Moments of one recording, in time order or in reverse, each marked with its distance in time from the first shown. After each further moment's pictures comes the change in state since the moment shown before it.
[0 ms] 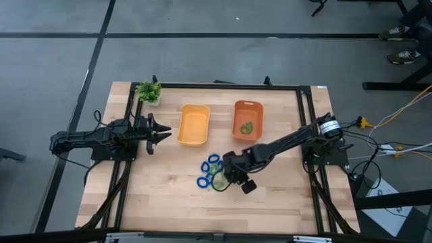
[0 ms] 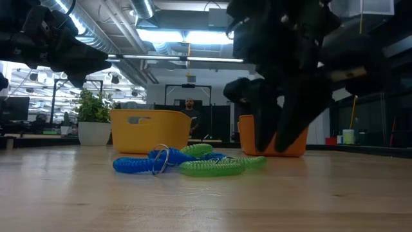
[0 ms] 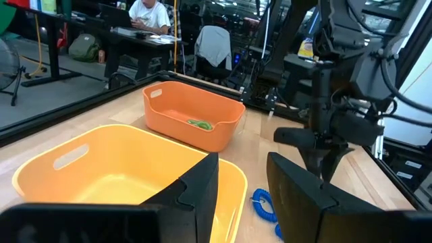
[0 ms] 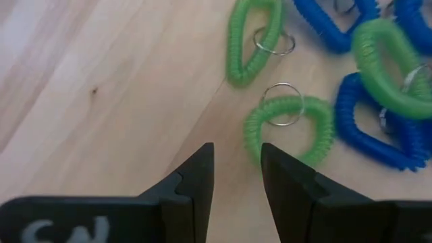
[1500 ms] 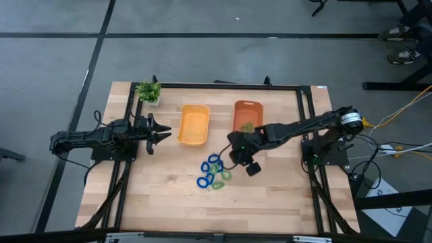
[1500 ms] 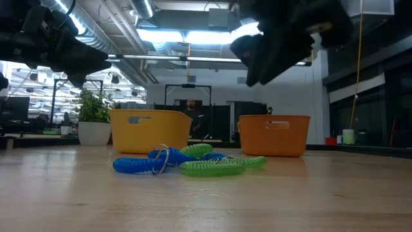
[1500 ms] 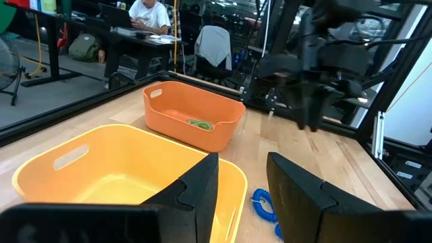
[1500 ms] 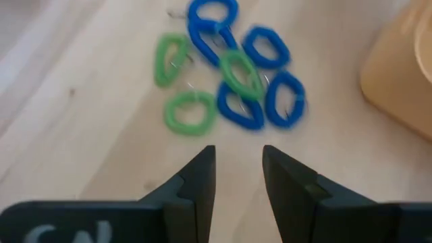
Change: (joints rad) left arm 0.000 0.000 0.000 0.000 0.000 0.000; right arm -0.133 -0.268 0.002 -0.135 0.029 -0.131
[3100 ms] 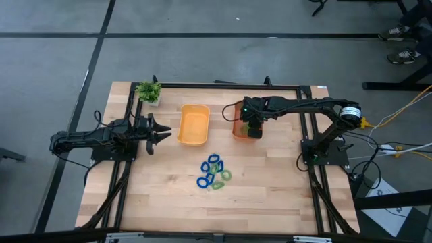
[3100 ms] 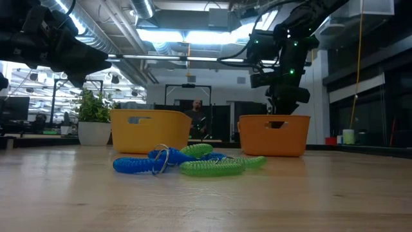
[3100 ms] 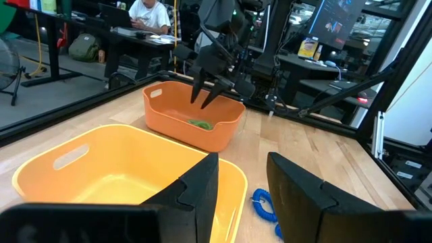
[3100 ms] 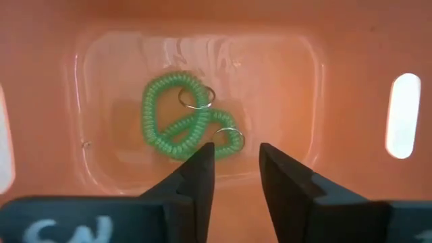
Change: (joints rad) left arm 0.000 0.000 0.000 0.000 0.000 0.000; right arm -0.477 0.000 -0.119 -0.157 0.271 0.134
